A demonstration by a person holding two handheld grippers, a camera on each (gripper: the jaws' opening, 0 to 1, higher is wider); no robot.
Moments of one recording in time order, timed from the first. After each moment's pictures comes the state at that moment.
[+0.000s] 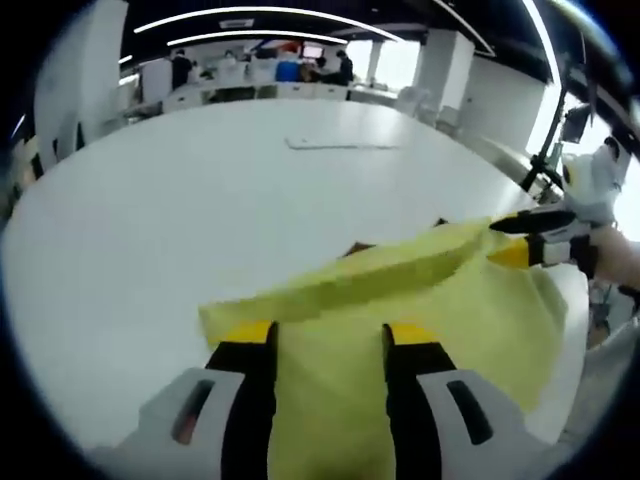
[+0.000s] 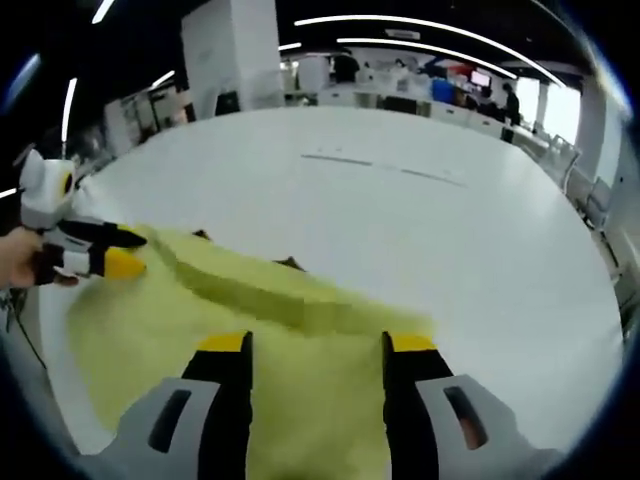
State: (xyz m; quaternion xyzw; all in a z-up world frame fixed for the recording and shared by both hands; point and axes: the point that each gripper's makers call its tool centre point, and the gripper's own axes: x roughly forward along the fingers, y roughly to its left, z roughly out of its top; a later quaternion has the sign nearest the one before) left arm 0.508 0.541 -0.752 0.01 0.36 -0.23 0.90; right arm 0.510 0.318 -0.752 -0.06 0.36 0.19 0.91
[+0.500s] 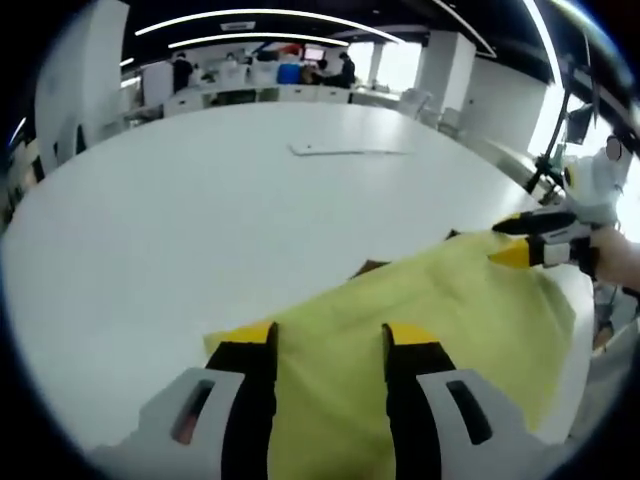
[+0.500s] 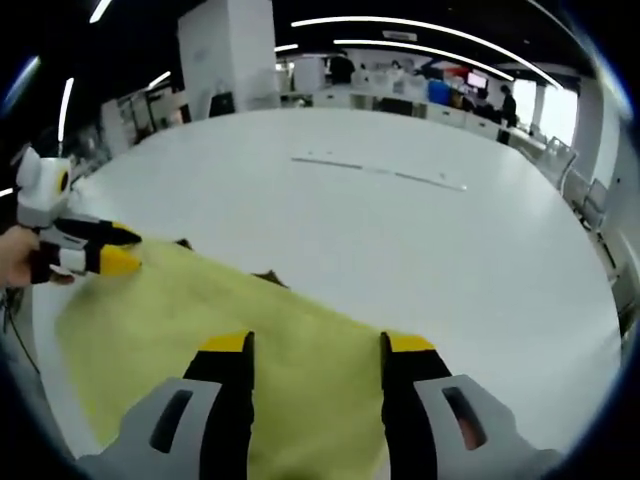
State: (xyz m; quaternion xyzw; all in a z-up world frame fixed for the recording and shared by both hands) left arm 0.523 0.540 -0.752 0.01 0.35 -0.23 0.91; right arm 0.526 0.313 -0.754 -0.07 0.35 0.19 0.91
